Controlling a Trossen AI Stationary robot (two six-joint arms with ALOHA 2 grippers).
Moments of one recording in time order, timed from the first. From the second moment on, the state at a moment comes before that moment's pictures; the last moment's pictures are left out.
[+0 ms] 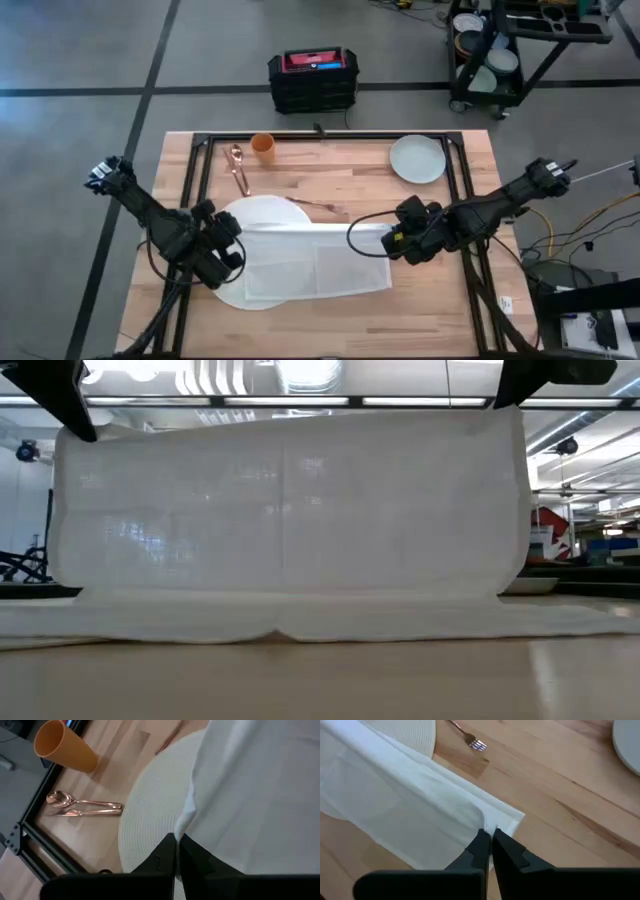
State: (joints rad) left arm -0.71 1.26 1.12 -1.48 -0.63 -1.20; right arm 0.45 1.35 1.30 -1.22 0.47 1.39
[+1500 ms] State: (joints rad) left arm -0.75 1.17 0.92 -1.39 -0.57 -1.24; right arm 0.36 1.34 1.03 -0.97 0.42 1.34
